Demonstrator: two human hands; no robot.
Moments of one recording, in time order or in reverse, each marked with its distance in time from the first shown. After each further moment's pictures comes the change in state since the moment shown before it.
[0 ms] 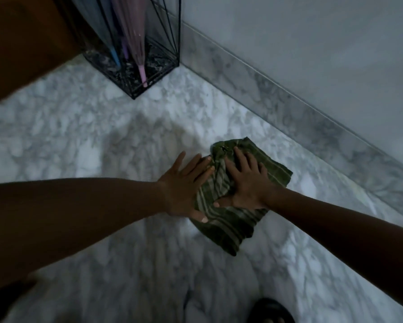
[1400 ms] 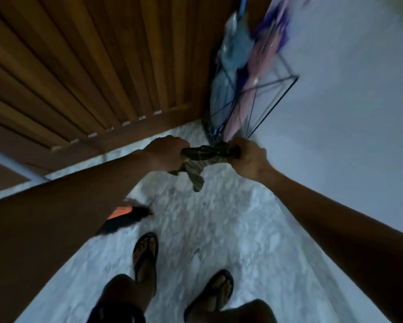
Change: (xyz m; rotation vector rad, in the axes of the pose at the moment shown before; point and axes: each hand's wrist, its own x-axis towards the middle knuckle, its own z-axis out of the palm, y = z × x) left_hand -0.351 -0.132 -0.383 -0.905 0.117 -0.725; right_hand -0.170 -0.228 -0.470 0.265 0.093 -0.273
